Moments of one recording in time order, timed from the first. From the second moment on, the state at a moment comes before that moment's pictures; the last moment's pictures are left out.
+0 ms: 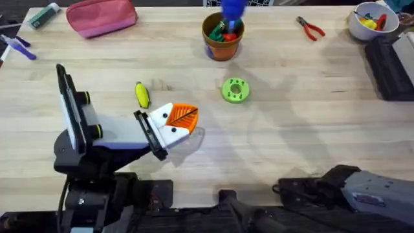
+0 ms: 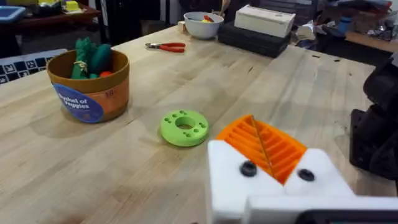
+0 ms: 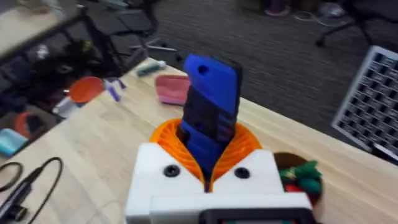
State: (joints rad) left arm -0.01 0.01 0.01 -0.10 1.02 -0.01; right arm 0.53 1.31 1.55 -0.46 -0.18 0.12
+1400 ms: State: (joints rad) left arm -0.01 0.01 0.01 -0.10 1.02 -0.01; right arm 0.72 1.39 1.06 0.45 -0.99 0.08
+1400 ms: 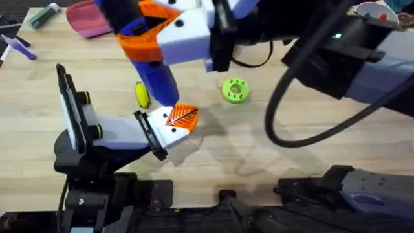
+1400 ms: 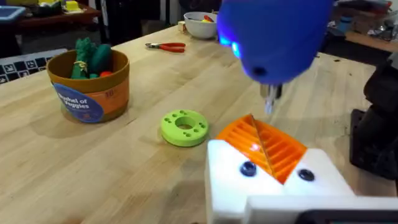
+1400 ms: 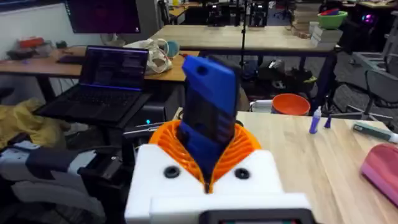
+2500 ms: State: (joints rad) left arm -0.01 0.01 0.01 -0.10 1.02 -0.01; right arm 0.74 1.49 0.93 0.90 -0.99 0.28
